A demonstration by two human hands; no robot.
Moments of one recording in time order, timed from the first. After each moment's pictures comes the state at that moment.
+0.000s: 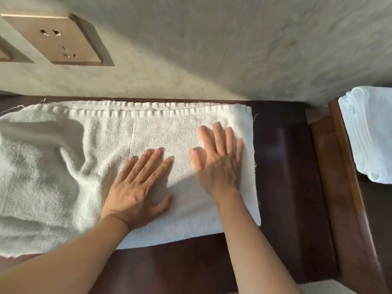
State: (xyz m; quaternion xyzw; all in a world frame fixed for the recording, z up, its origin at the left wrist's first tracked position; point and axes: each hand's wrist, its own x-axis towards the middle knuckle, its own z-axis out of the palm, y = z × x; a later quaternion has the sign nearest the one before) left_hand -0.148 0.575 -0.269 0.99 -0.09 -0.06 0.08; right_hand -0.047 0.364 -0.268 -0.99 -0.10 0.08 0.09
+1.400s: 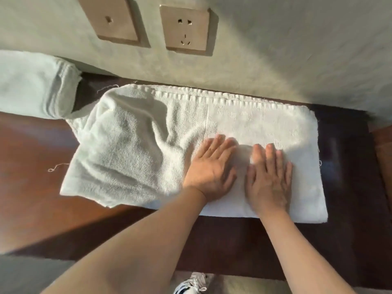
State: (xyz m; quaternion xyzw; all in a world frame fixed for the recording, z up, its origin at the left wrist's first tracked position) left_hand -0.155 0.566 -0.259 0.96 -0.08 -0.02 0.27; right_hand -0.138 0.391 -0.260 -1.00 -0.05 0.07 0.03
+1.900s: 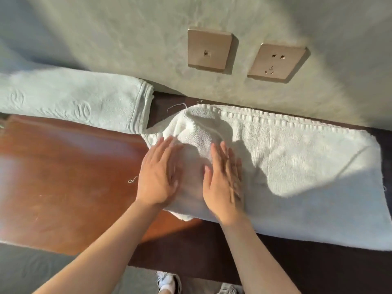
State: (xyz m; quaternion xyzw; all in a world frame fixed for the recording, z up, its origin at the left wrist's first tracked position) left_hand -0.243 0.826 -0.236 0.94 0.09 0.10 0.32; right_hand -0.195 0.654 -0.243 -0.97 -0.18 0.05 0.18
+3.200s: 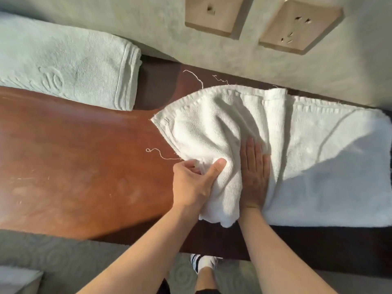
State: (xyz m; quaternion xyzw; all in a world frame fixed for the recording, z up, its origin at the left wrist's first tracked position) left_hand -0.238 0.732 -0.218 0.62 0.46 -0.08 0.63; right_hand -0.191 0.593 -0.274 -0.98 -0.15 -0.08 0.05
